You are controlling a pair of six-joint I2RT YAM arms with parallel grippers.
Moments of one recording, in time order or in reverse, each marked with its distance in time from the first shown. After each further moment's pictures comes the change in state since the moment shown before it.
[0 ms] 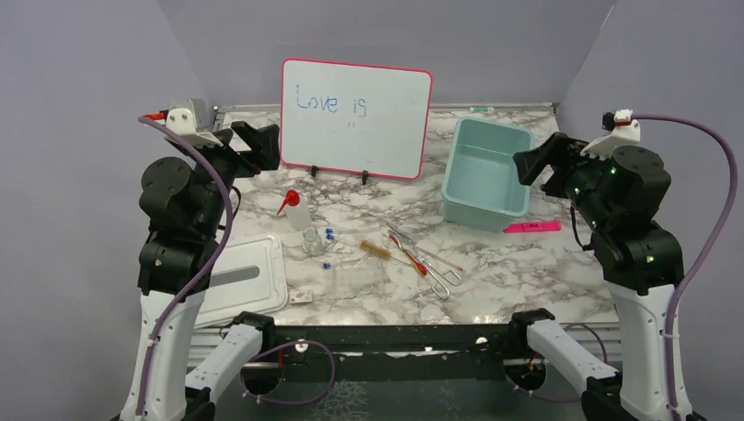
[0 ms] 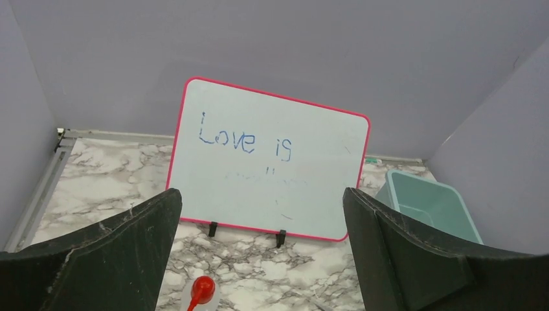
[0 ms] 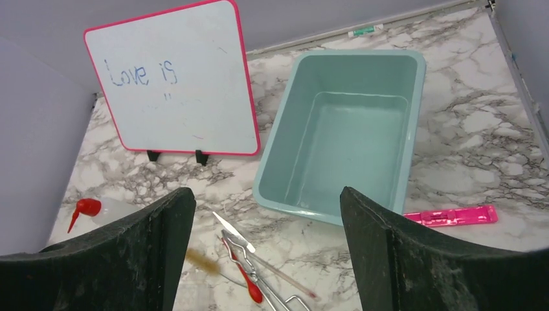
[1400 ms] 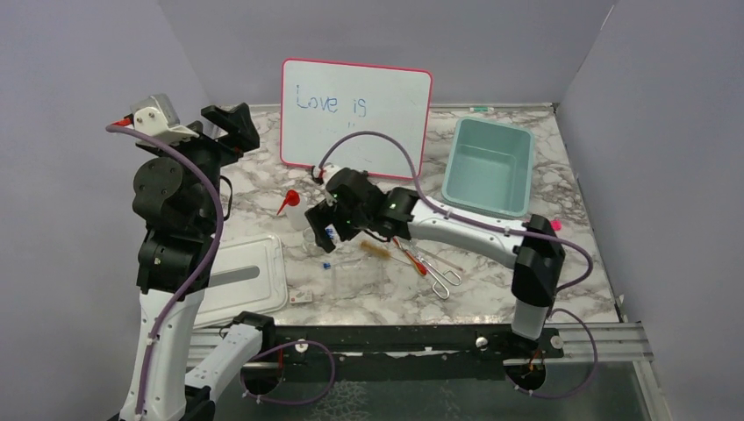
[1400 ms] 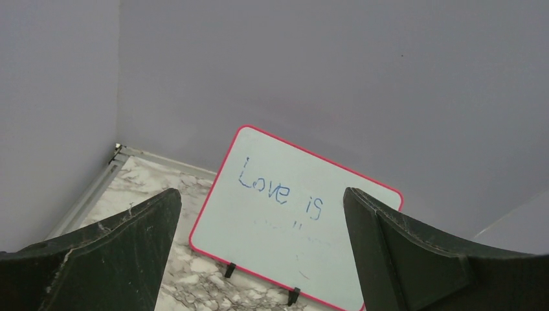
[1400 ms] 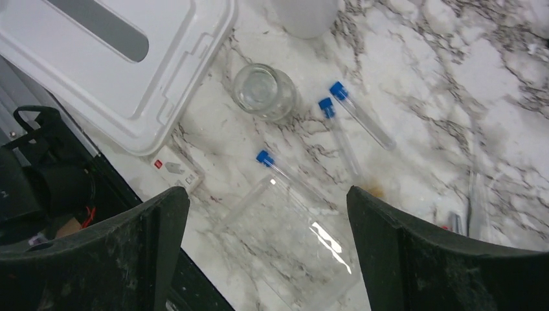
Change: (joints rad) left arm -0.002 0.017 0.004 0.097 -0.251 -0.047; right arm 0.896 0.900 0.106 0.305 -0.003 -0.034
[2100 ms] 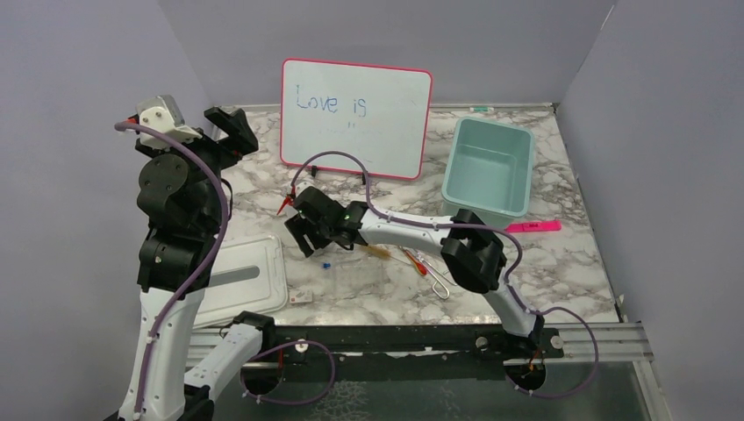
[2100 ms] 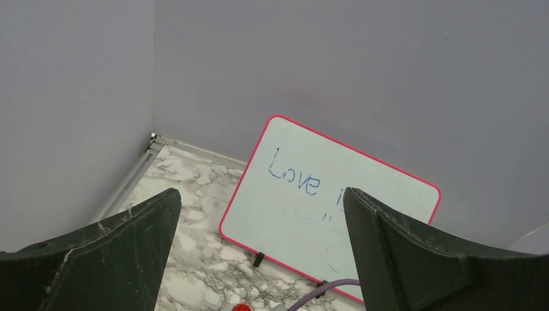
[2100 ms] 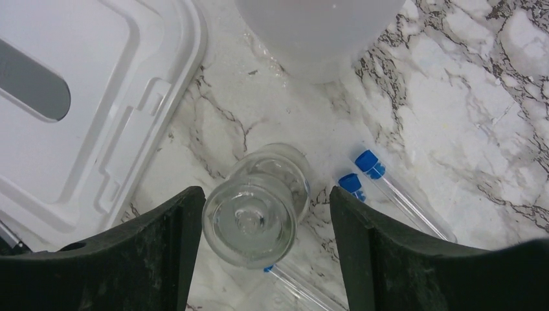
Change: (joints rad) left arm -0.012 -0.005 0.007 -0.053 -0.090 0.054; right arm 0.067 0.428 0.221 0.121 0.086 0.011
